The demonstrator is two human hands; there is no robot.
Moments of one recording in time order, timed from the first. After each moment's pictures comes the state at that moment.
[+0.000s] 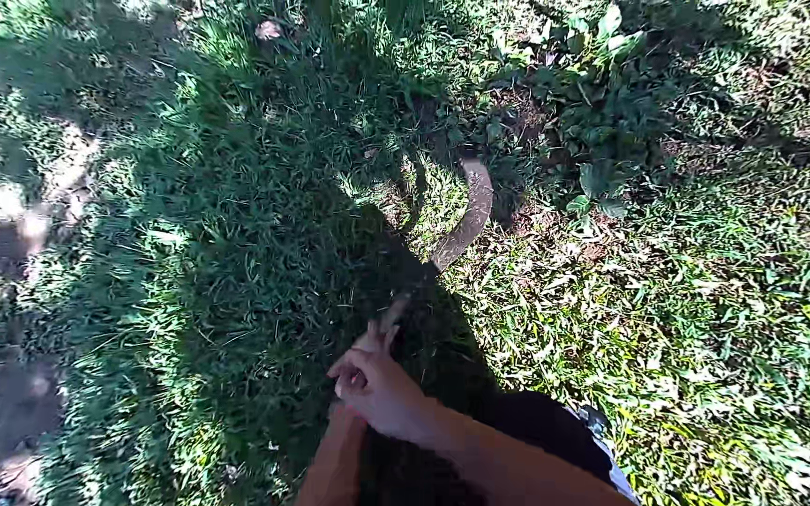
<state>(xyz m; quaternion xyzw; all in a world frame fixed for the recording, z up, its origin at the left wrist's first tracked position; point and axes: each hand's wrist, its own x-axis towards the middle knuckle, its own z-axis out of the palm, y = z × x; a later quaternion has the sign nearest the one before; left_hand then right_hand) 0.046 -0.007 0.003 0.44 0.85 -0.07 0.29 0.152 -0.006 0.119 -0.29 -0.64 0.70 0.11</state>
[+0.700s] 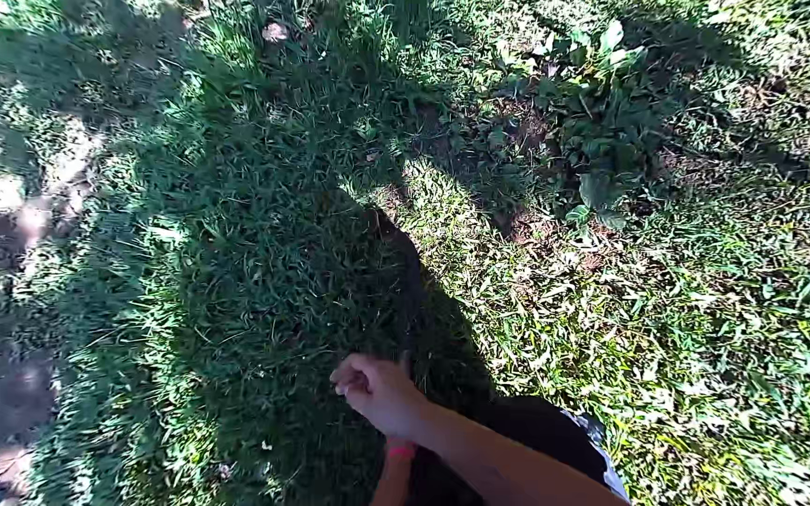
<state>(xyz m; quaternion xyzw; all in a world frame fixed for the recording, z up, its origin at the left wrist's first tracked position) 0.129 -0.103 -0.072 0.25 0.91 0.05 0.34 0.157 -0.001 0.114 -0.28 -0.63 0.72 0.10</state>
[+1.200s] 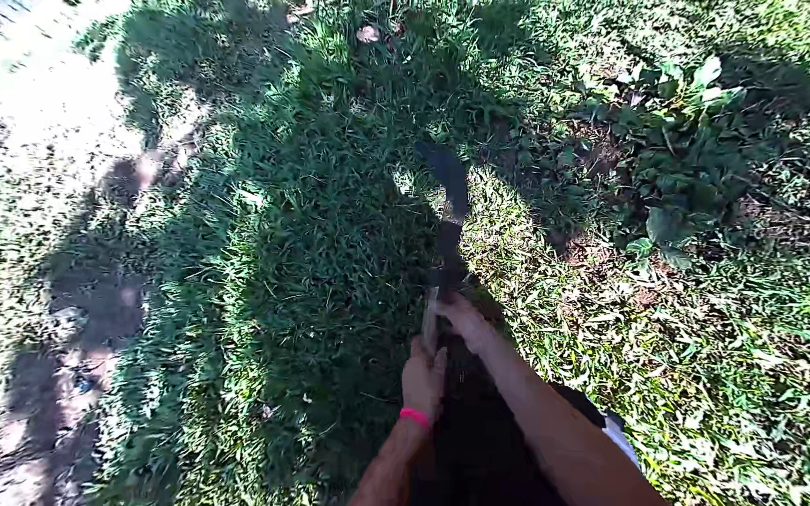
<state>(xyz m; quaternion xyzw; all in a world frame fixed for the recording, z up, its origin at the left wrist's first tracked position) 0.080 -0.062 0.076 0.27 0.84 0.21 0.43 0.143 0.056 0.057 -0.49 -0.47 0.73 0.12</state>
